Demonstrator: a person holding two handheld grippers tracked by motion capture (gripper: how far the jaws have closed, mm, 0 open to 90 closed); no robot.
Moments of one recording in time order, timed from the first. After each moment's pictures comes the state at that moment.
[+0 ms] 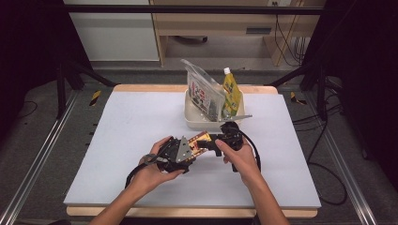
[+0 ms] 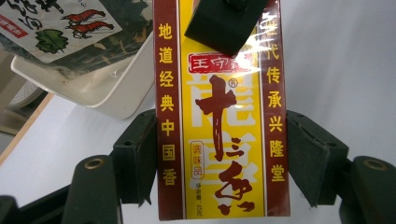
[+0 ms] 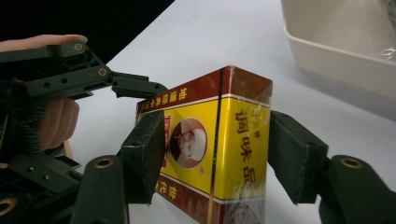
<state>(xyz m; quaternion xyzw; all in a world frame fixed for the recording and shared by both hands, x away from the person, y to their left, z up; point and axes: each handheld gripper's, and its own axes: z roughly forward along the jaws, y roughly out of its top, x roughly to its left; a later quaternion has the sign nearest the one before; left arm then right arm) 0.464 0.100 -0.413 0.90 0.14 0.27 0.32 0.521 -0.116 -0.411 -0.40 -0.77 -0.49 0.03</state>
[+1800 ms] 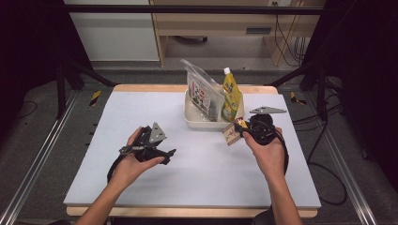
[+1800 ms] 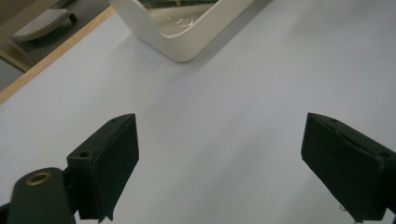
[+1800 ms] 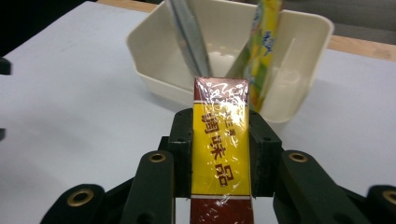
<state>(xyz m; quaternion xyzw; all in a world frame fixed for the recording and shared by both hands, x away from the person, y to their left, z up) 0.491 0.169 -0.402 0.87 0.28 0.24 0.33 0.501 -0.184 -0.357 -0.49 -0.74 -0.41 -0.20</state>
